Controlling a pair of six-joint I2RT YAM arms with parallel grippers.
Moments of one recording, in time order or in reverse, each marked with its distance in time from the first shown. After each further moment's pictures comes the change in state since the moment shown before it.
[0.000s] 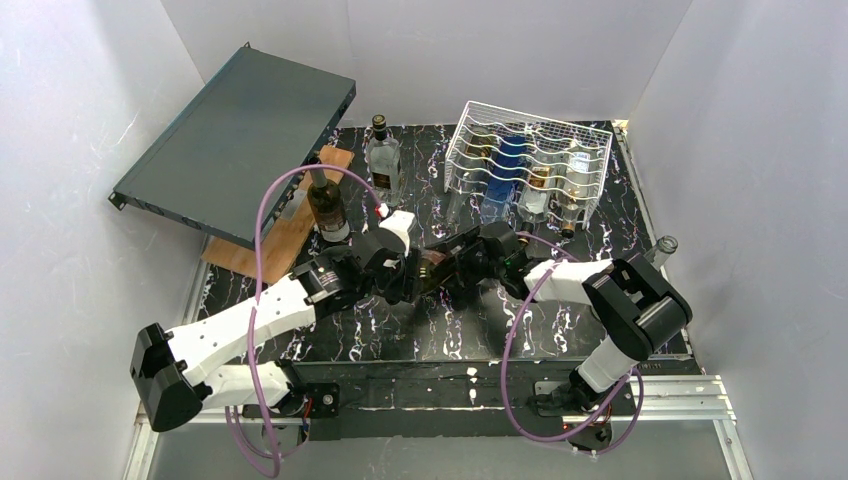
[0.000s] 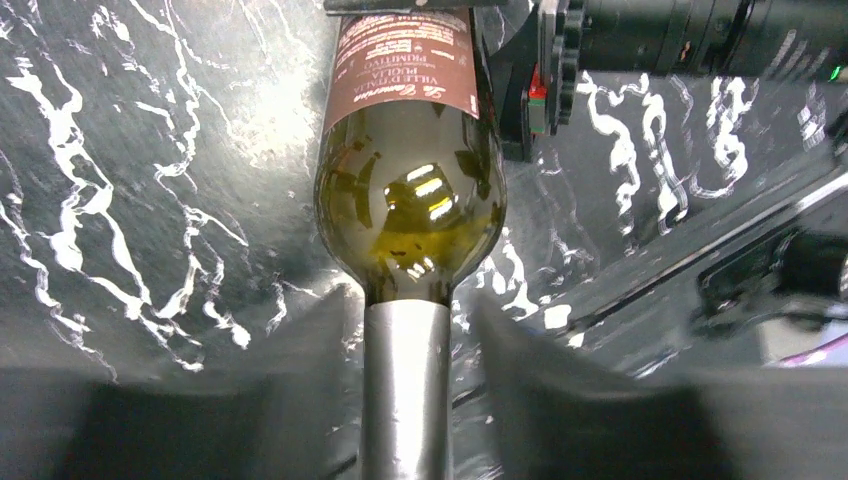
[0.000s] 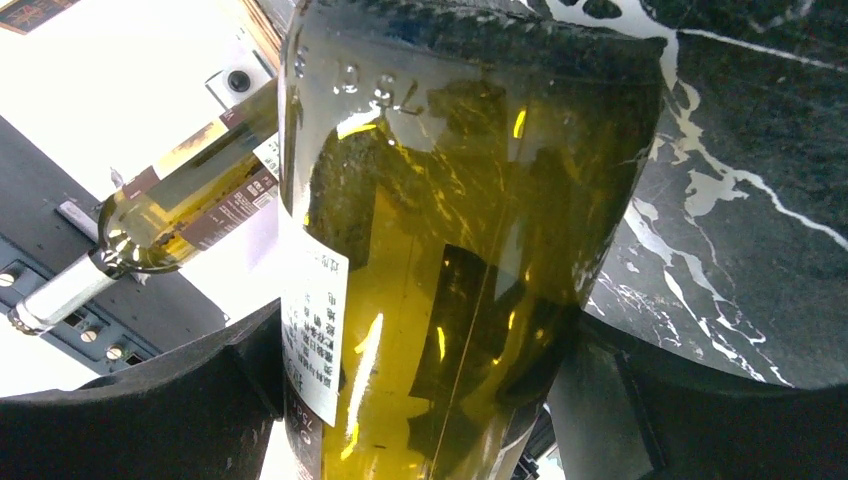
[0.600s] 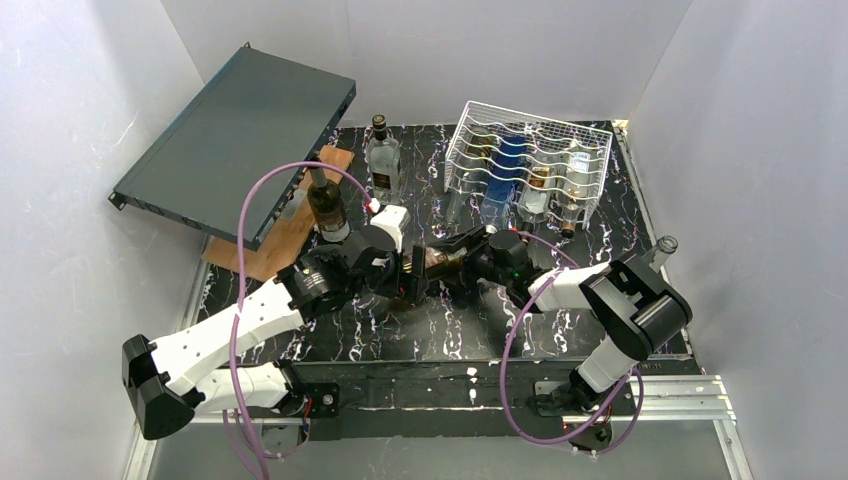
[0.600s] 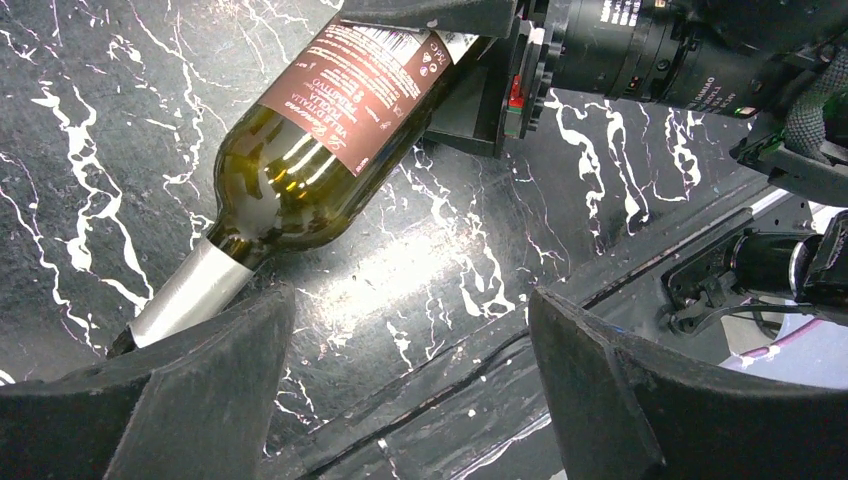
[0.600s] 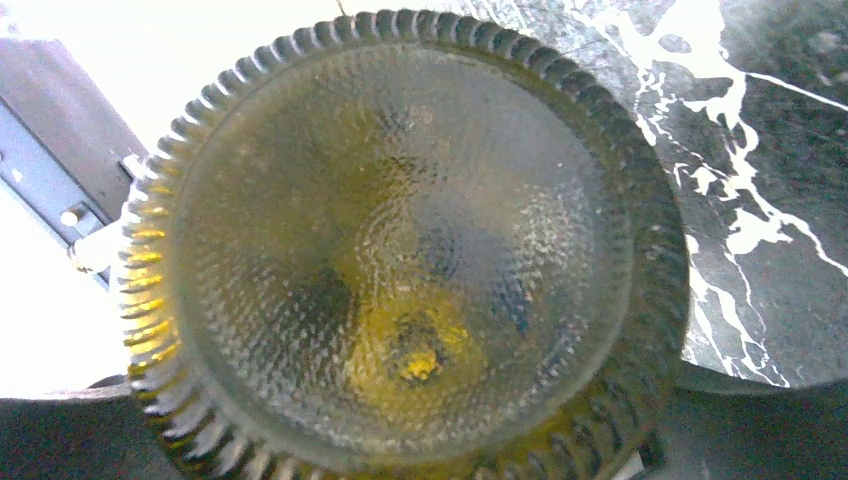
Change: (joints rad) left arm 0.000 -0.061 0.032 -0.037 0.005 -0.002; right arm 0.001 0.001 -0.112 0.270 0.039 -0.012
